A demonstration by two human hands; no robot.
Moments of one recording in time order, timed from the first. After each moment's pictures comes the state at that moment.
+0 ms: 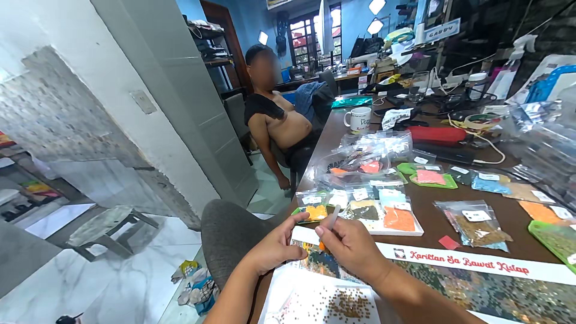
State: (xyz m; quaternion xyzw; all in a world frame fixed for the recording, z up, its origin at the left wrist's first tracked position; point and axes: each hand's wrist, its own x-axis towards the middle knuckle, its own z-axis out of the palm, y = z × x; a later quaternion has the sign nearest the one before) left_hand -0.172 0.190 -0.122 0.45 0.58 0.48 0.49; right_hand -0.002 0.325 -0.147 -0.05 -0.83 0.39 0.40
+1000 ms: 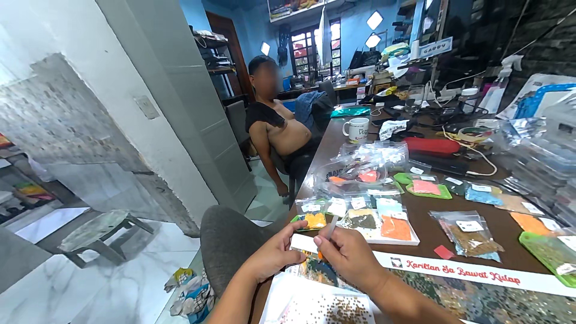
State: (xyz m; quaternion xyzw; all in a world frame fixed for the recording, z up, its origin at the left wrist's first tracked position) left_hand -0.169 0.191 -0.119 0.44 0.58 0.48 0.49; right_hand 0.000 0.326 -0.148 -0.05 -0.84 0.37 0.40
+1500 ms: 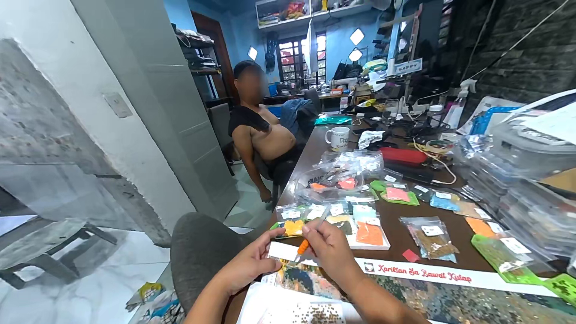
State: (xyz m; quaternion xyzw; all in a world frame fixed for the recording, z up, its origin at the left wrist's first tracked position) left_hand -0.173 0.190 -0.123 0.44 0.57 0.50 0.48; right_hand 0.007 0.323 -0.117 -0.13 -0.71 0.59 0.36
